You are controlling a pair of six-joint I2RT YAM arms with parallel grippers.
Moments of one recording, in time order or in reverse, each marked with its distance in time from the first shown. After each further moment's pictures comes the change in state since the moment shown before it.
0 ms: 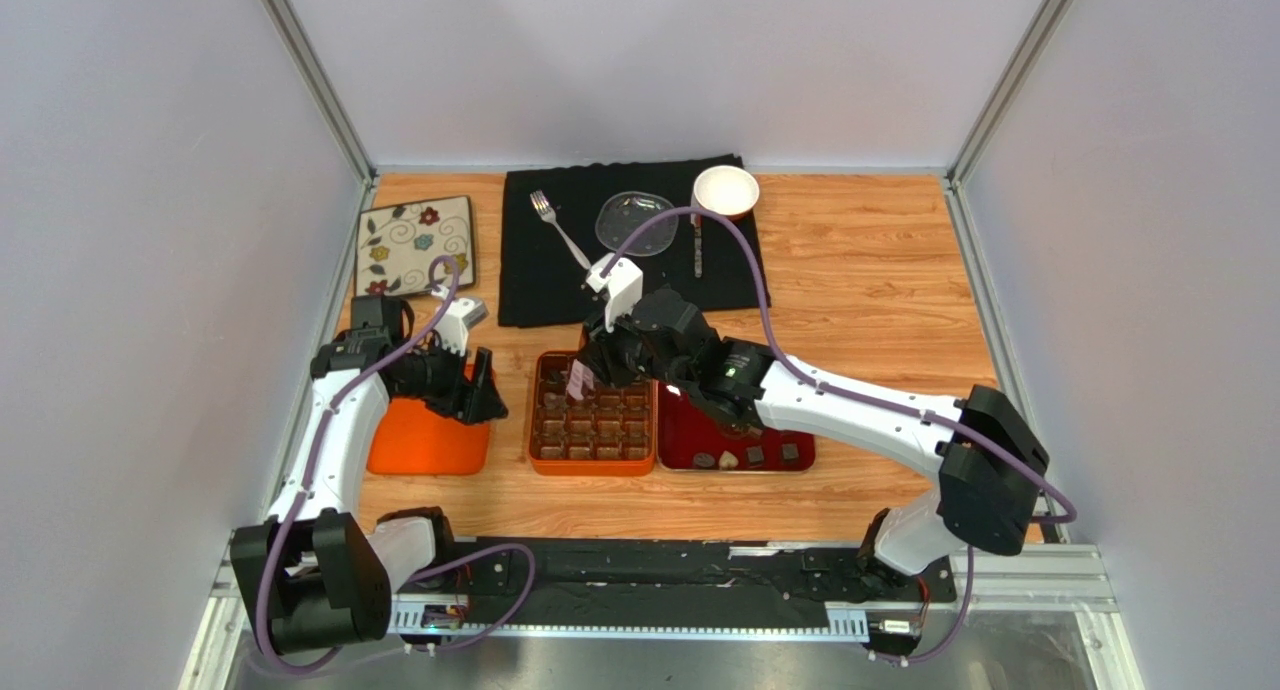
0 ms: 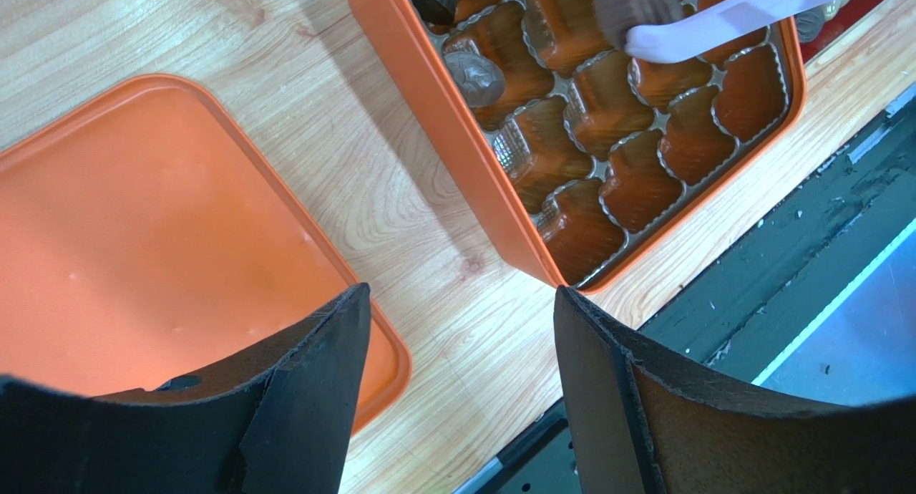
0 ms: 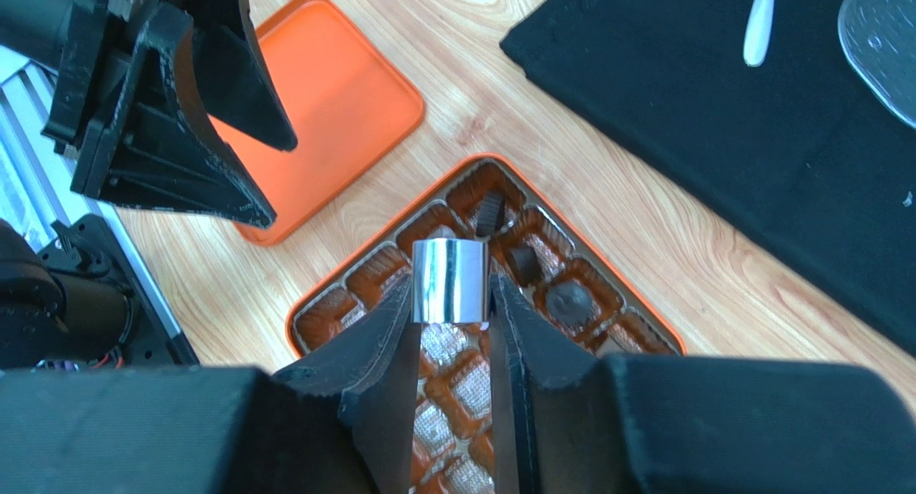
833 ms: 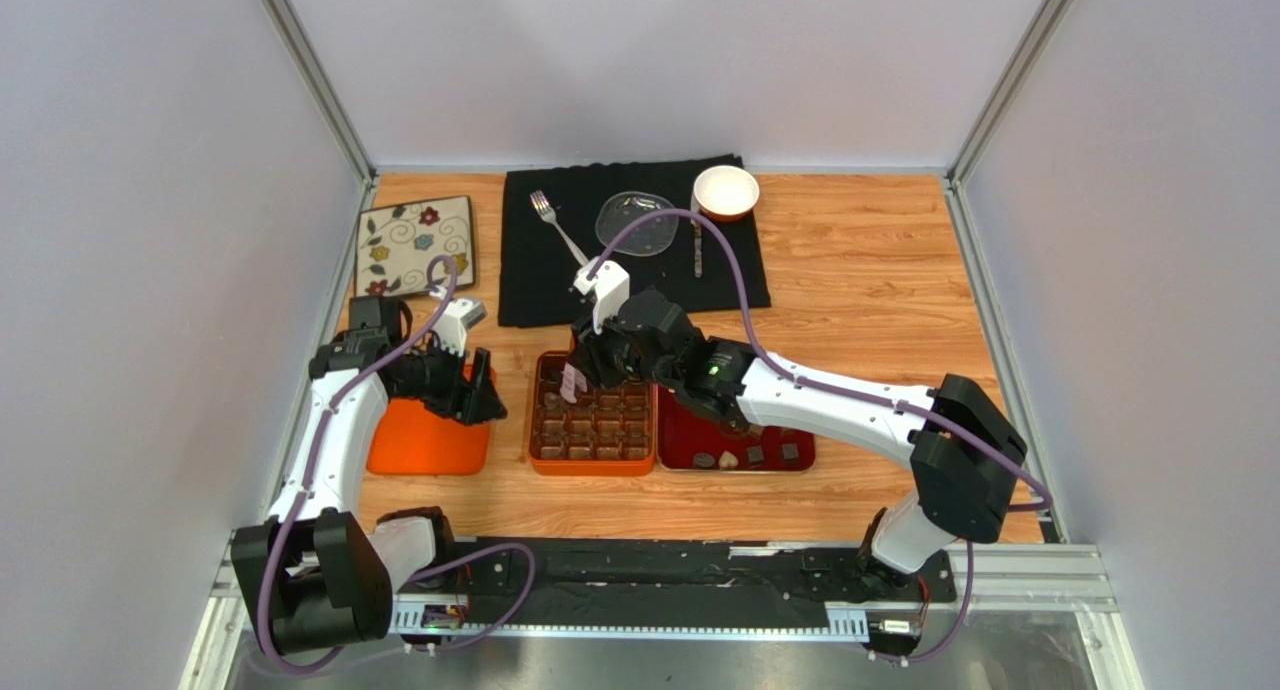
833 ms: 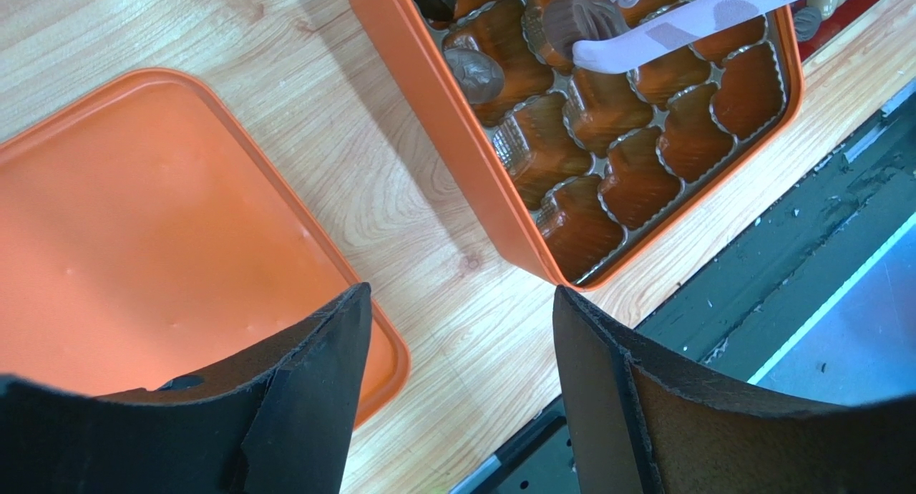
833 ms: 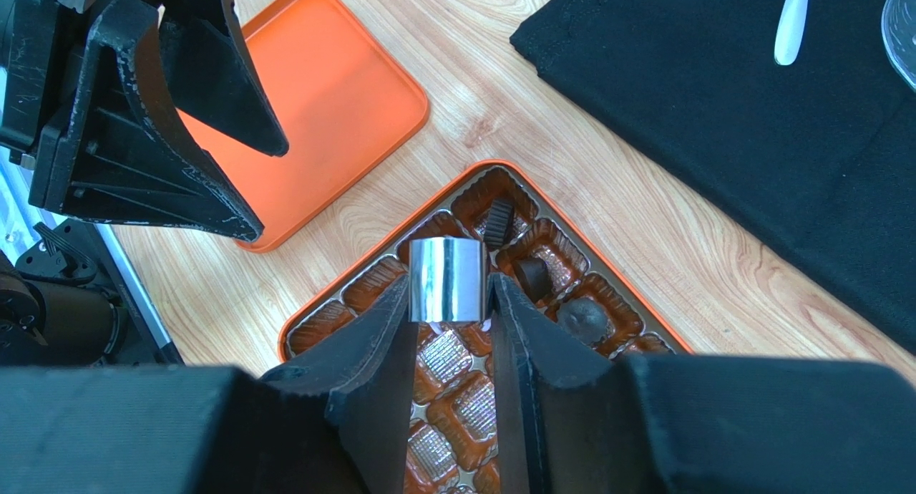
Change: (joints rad) left arm 0.011 0.000 0.000 -0.010 0.007 0.008; right arm 0.002 0.083 0.025 0.045 -0.015 -0.001
